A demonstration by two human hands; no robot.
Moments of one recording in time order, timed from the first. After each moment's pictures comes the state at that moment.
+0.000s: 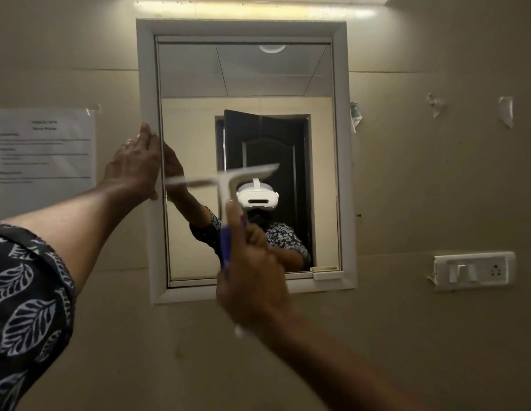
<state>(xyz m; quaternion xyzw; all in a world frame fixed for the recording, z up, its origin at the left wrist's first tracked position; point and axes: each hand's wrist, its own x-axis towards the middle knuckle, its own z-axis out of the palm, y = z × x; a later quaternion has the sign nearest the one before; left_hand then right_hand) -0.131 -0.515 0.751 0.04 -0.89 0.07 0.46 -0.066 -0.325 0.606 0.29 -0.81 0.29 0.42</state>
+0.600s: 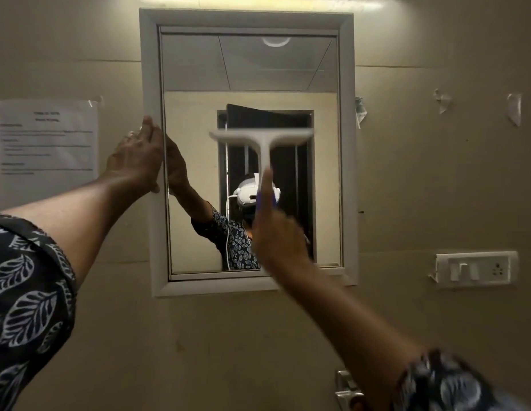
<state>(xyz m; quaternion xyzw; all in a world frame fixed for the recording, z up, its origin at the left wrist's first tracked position) -0.138 -0.518 0.752 0.04 -0.89 0.06 0.45 -0.128 -0.296 0.638 0.18 -0.84 0.21 0.46</state>
